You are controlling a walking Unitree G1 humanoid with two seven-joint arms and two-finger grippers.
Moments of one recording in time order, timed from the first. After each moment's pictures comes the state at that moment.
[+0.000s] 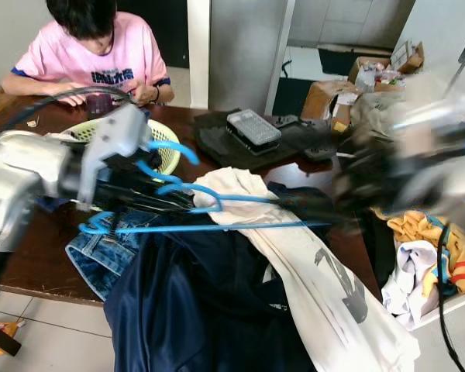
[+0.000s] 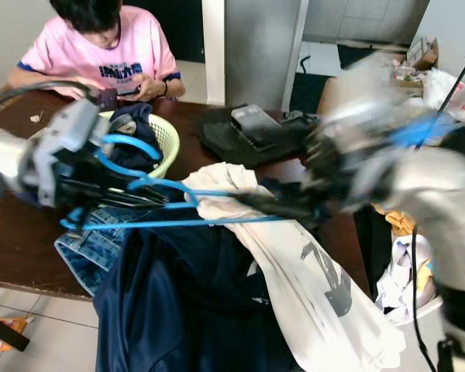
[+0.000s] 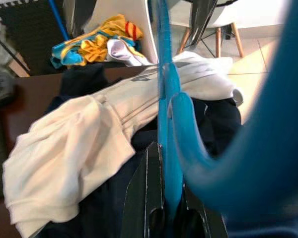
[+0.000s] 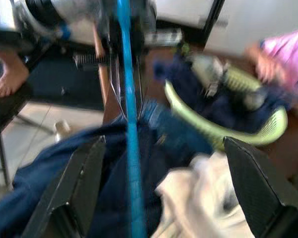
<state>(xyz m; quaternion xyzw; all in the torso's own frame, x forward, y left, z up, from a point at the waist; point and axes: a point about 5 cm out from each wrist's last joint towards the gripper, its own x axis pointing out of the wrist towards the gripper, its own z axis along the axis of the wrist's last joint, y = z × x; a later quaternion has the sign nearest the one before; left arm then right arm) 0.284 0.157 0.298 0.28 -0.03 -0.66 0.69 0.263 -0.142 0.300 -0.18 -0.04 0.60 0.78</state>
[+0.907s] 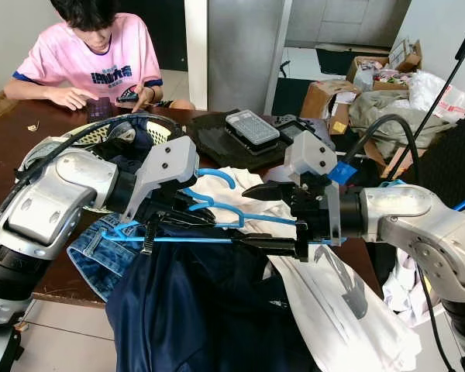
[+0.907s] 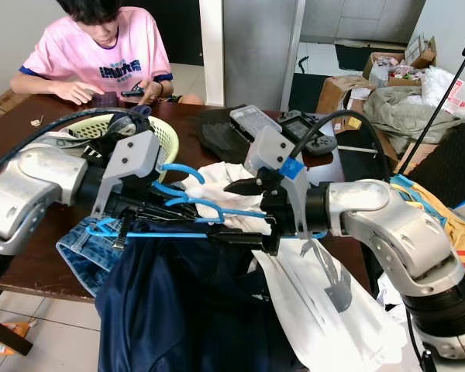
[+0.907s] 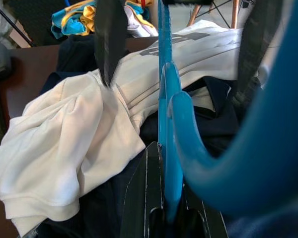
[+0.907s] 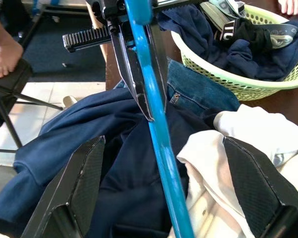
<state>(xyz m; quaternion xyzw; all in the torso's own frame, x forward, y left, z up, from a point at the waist) 0.296 0.139 0.279 0.31 0.01 -0.63 0.71 0.266 -0.114 0.268 -0.17 0.06 0.59 0.79</state>
